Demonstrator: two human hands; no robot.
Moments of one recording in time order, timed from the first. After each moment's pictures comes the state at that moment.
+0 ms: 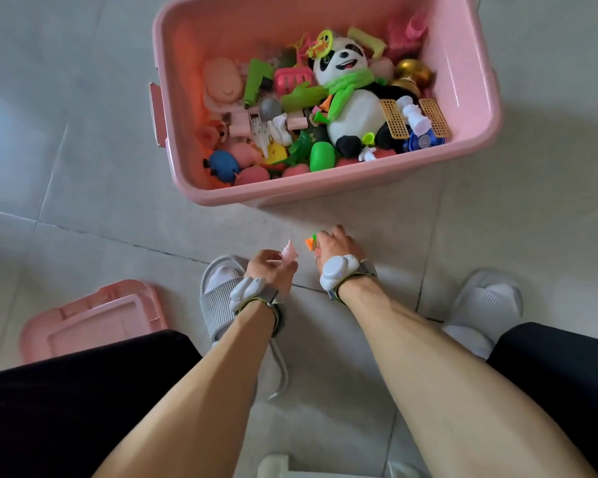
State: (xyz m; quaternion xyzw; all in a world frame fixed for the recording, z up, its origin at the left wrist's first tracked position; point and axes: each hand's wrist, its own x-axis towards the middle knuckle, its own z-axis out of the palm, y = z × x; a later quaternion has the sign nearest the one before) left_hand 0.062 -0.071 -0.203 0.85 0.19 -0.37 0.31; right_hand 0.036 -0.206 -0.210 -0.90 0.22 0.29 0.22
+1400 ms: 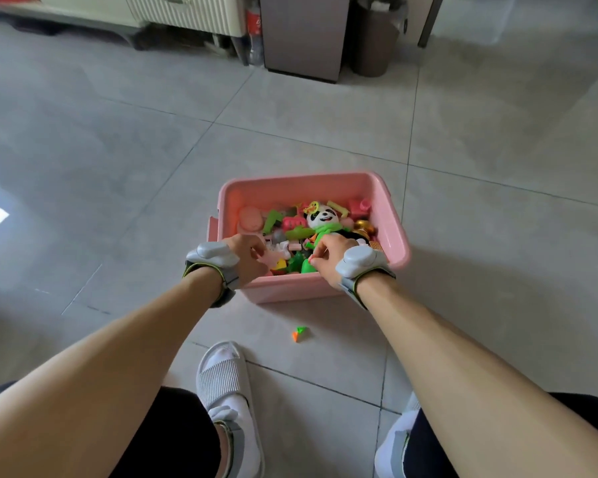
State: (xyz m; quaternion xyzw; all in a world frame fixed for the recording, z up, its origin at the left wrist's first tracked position) left_hand 0.171 -0.072 -0.007 0.94 -0.18 -0.22 0.20; right_hand 0.068 -0.253 0.030 -0.93 0.19 0.13 0.27
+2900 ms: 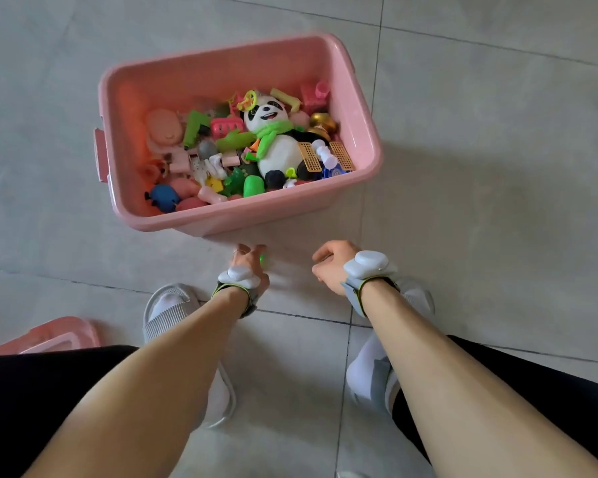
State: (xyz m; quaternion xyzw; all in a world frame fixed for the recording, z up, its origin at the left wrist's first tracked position) left_hand 0.072 -0.136 -0.204 0.91 -0.15 -0.38 0.09; right_hand -0.023 -0.291 -0.119 -0.77 0.40 0.24 0.44
